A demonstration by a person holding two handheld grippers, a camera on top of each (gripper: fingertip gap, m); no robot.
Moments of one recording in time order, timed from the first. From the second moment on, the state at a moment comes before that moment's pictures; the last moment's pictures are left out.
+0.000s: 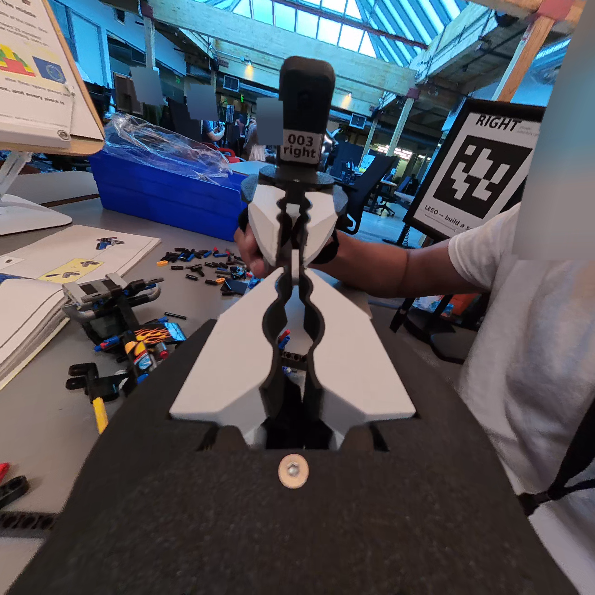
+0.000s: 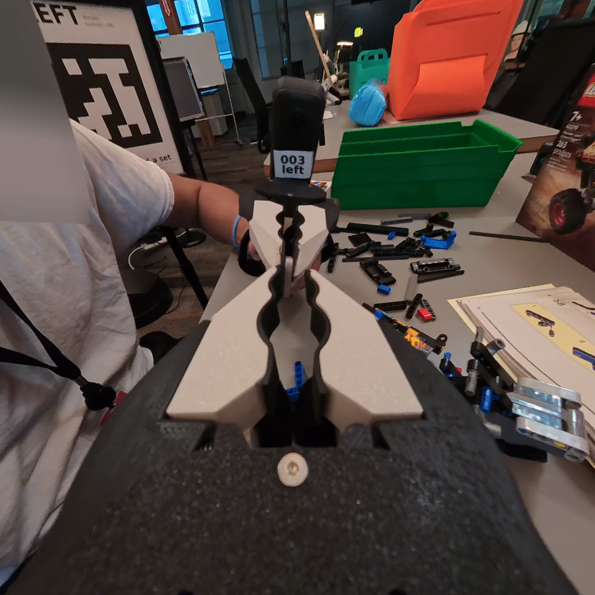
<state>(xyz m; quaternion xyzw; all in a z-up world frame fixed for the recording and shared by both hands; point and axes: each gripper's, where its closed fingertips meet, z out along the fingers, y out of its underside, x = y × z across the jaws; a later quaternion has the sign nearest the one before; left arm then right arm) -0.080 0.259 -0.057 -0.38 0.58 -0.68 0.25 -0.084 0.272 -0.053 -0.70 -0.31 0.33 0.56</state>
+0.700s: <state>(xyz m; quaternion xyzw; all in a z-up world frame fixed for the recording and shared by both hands) -0.076 0.260 -0.070 -0.40 0.59 -0.65 0.24 -0.087 0.276 -0.054 -0.69 -0.30 0.35 0.57</state>
